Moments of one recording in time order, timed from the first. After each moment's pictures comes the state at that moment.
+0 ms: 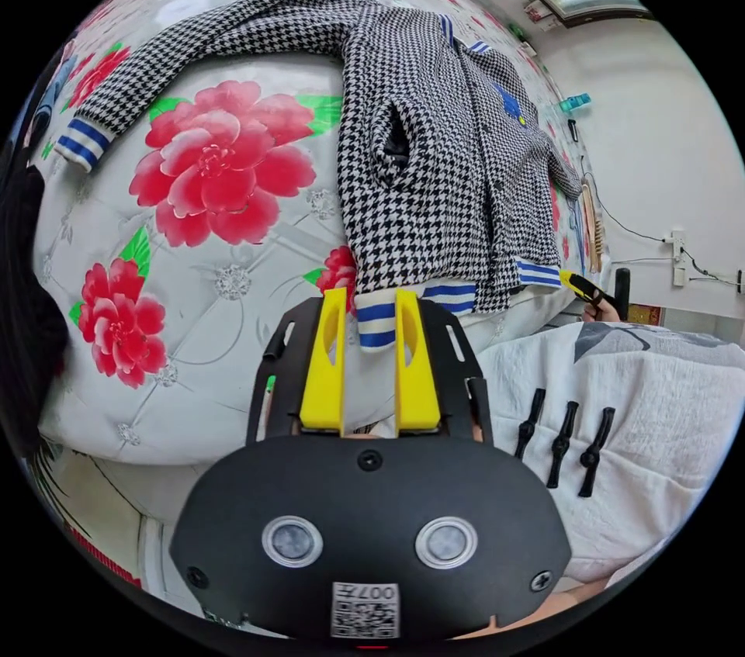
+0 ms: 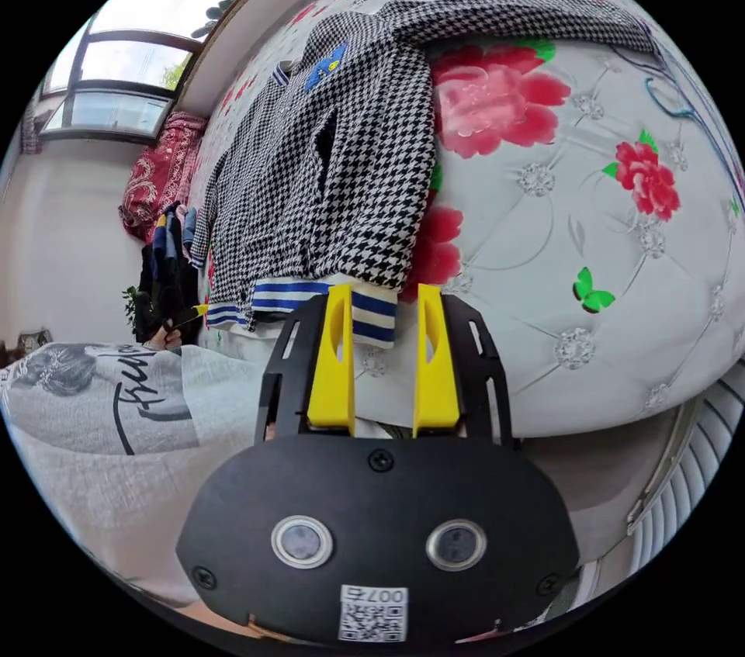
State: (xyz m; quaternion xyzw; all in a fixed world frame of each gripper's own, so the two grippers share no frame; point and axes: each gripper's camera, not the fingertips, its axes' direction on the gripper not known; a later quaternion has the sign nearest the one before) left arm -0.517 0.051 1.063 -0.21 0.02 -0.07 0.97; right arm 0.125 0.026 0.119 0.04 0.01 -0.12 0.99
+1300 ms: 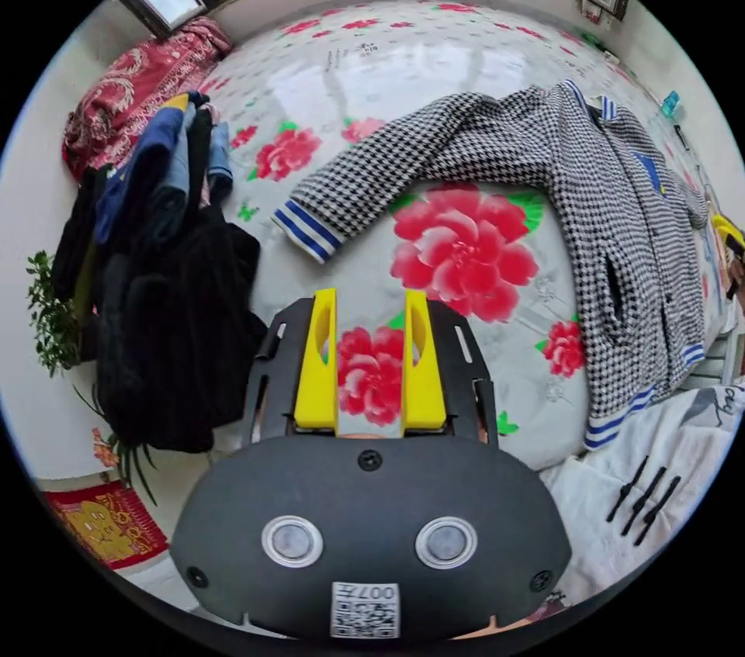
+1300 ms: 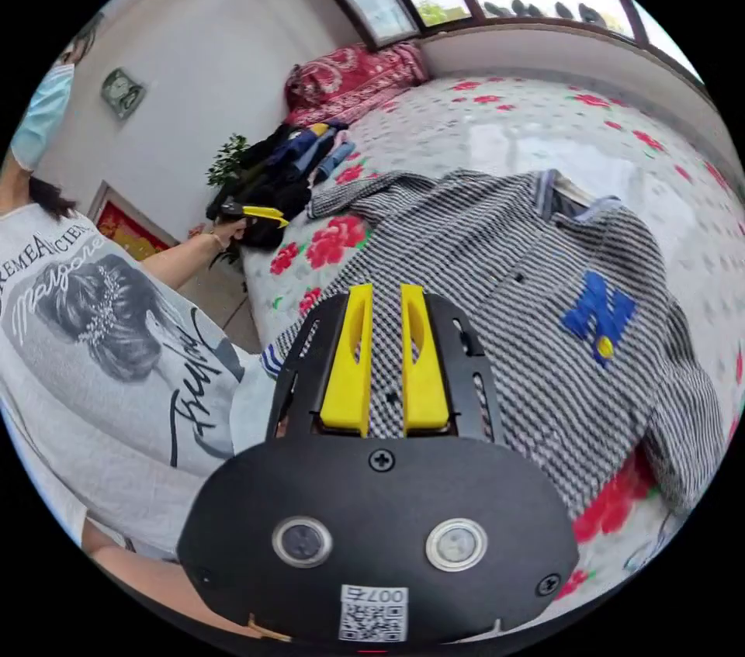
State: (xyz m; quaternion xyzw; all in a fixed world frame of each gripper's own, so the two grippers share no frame) left arm -0.506 0.065 0.991 -0.13 -0.29 -0.01 0.95; right arm -0.091 -0.090 0.120 0.03 -0.02 -0.51 0.86
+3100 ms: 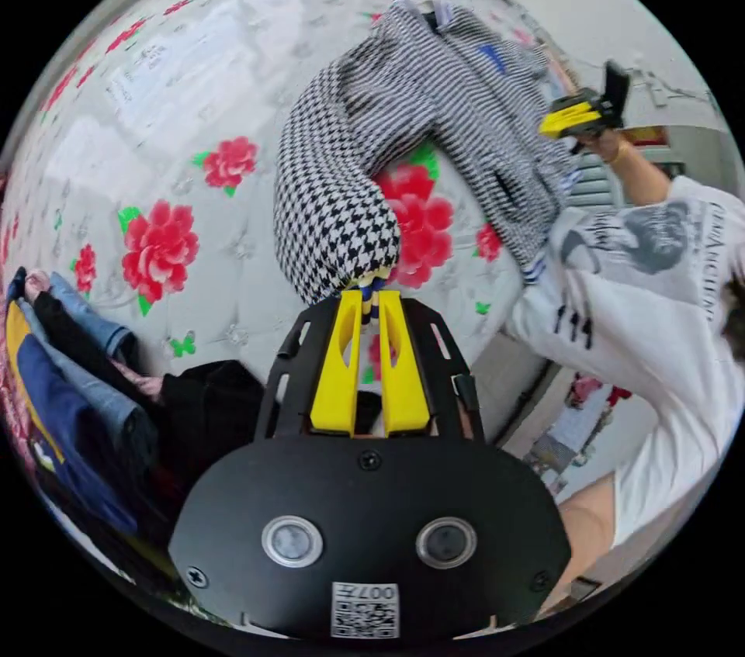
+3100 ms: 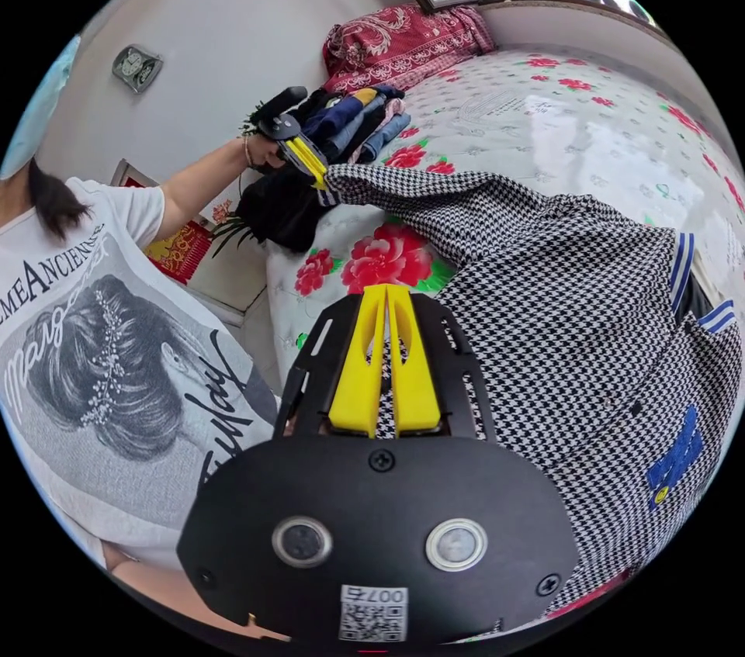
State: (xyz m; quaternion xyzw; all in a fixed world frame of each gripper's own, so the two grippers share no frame) left arm -0.574 -0.128 0.853 -0.34 0.02 0.24 0.91; right arm -0.229 -0.084 0.252 -0.07 -0.06 -0.55 0.83
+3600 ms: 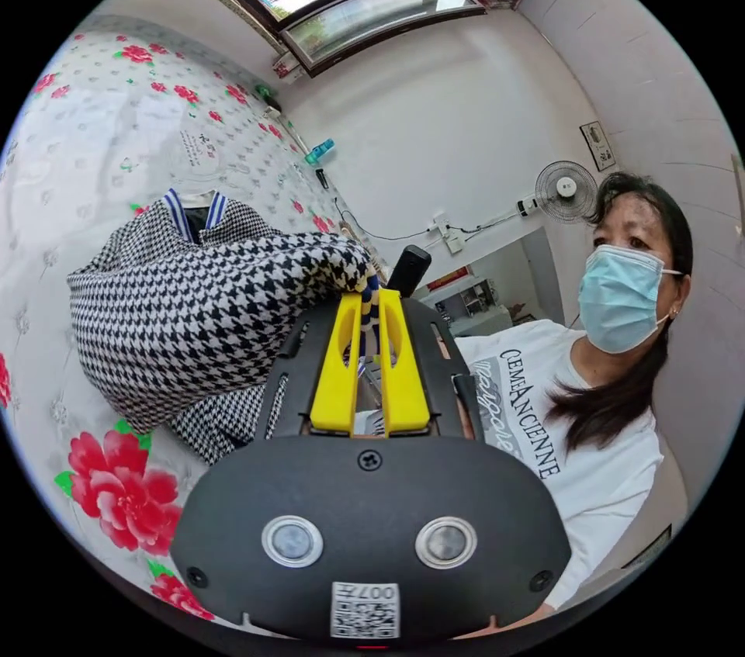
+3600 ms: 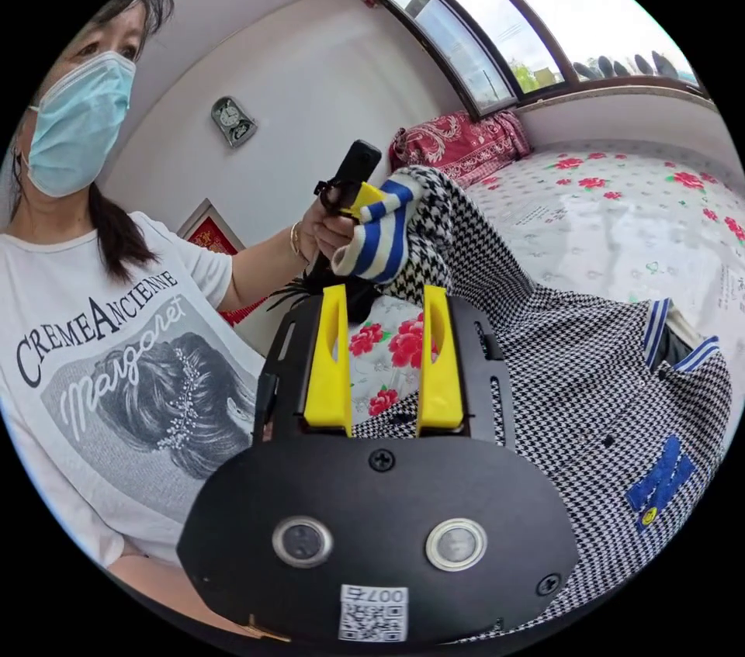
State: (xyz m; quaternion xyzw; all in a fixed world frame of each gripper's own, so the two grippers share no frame) left arm -0.399 -0.220 0.804 -0.07 0.42 0.13 0.90; right arm -0.188 -0.073 0.132 0.03 -0.24 -0.58 0.77
